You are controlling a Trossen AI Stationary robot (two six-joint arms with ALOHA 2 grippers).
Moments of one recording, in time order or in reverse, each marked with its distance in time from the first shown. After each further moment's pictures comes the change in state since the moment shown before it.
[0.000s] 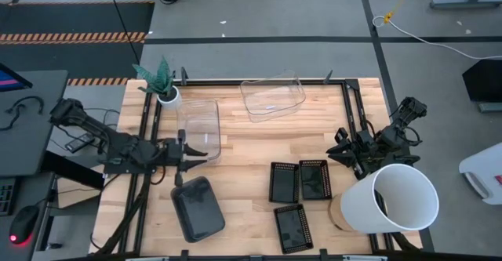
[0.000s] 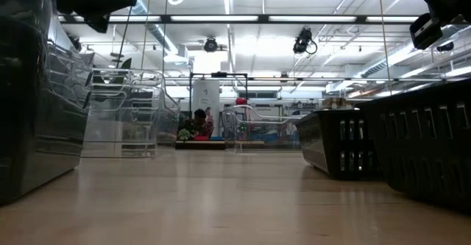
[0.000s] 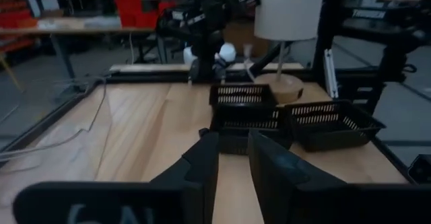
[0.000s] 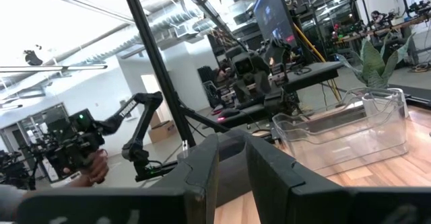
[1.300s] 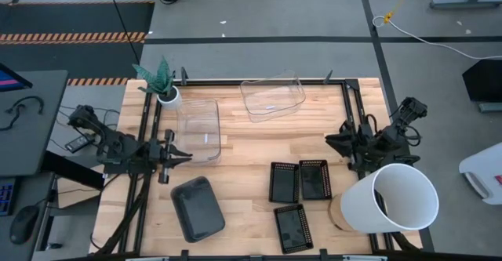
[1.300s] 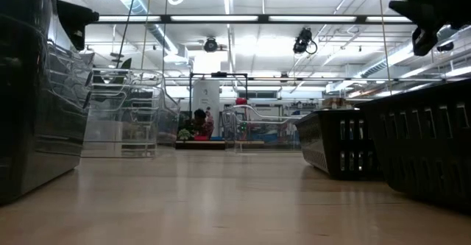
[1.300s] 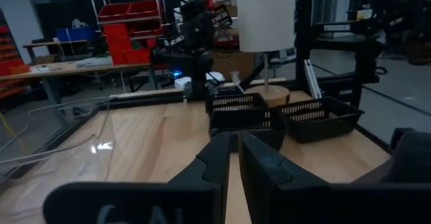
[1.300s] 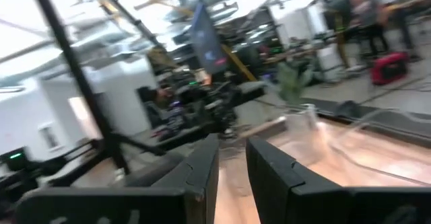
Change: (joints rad) left arm -0.092 -0.571 -0.253 -0.169 -0.034 0.147; right arm -0.013 0.000 0.000 0.053 0.266 -0.072
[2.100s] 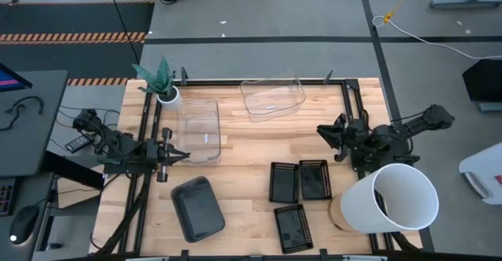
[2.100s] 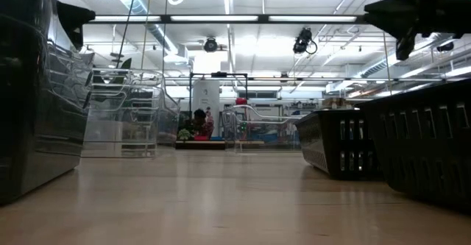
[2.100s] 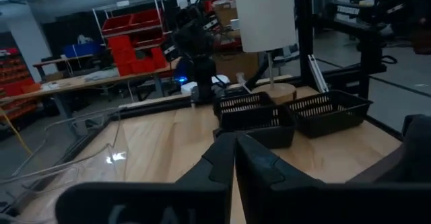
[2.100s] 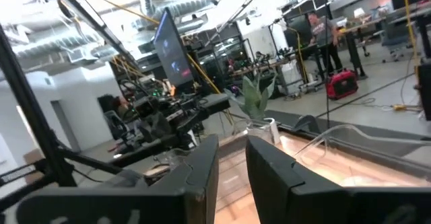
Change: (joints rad) left arm 0.003 -0.112 0.000 -0.096 0.003 0.092; right arm -0.351 0.242 0.000 0.188 -0.196 0.041
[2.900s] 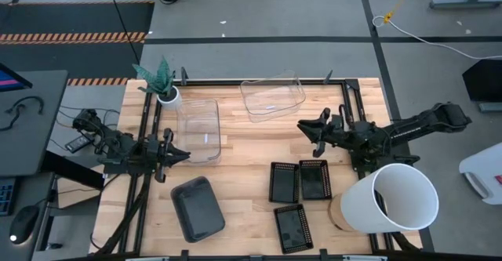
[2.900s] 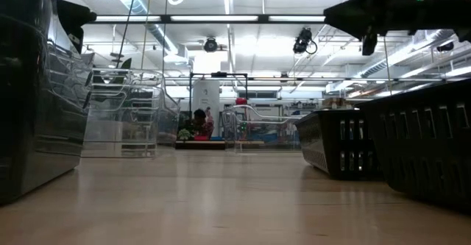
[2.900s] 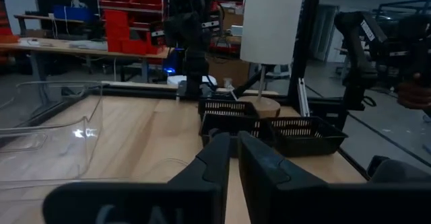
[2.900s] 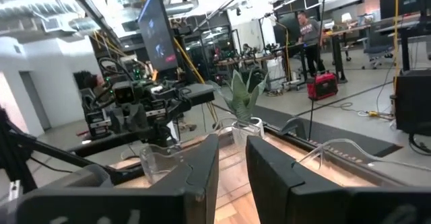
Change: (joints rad) left arm 0.000 0.005 0.000 0.008 0.001 -0.253; right arm -0.237 0.557 0.142 0.328 -0.194 -0.028
